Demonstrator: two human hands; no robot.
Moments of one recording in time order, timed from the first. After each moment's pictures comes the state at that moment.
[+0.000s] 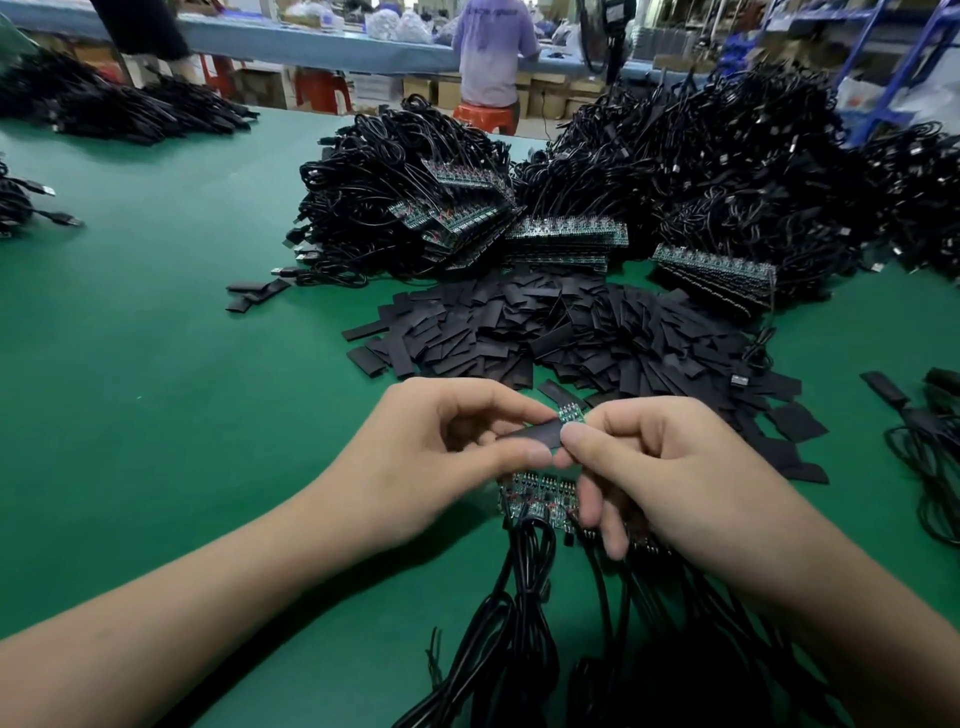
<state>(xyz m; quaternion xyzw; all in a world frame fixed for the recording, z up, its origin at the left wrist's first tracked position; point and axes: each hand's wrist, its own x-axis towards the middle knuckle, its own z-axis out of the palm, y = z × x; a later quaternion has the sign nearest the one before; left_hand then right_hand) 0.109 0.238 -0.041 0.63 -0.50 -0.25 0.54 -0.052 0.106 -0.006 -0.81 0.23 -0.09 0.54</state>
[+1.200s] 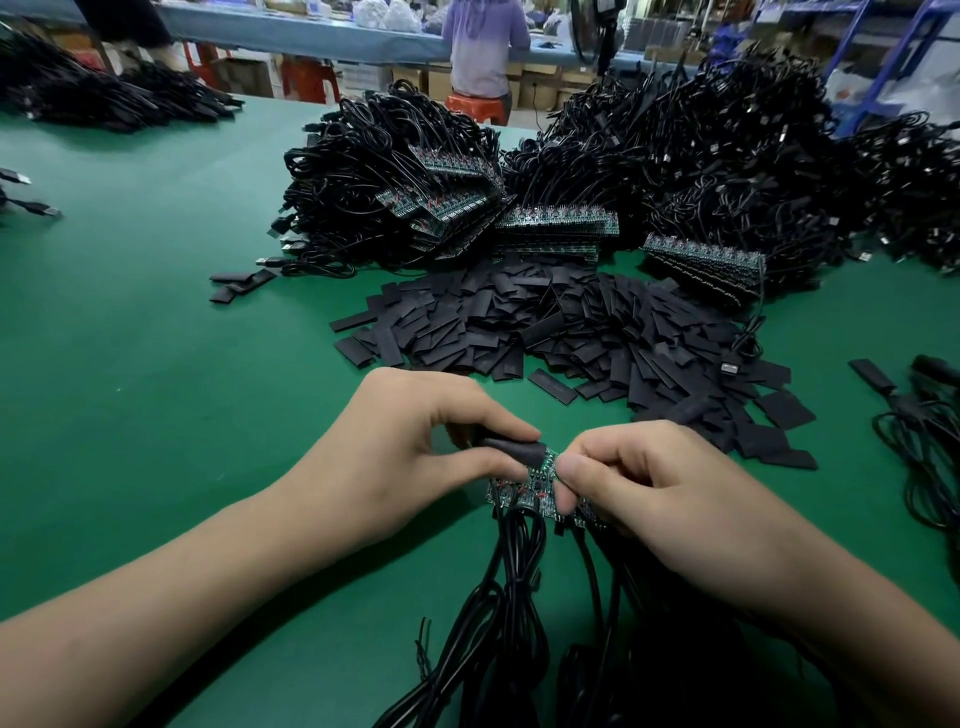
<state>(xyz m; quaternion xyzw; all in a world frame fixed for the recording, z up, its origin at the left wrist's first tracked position) 0.113 0.244 -0.034 0.66 -0.62 -0.05 0.43 -0.065 0.106 -0.011 -0.89 0.19 -0.04 0.40</state>
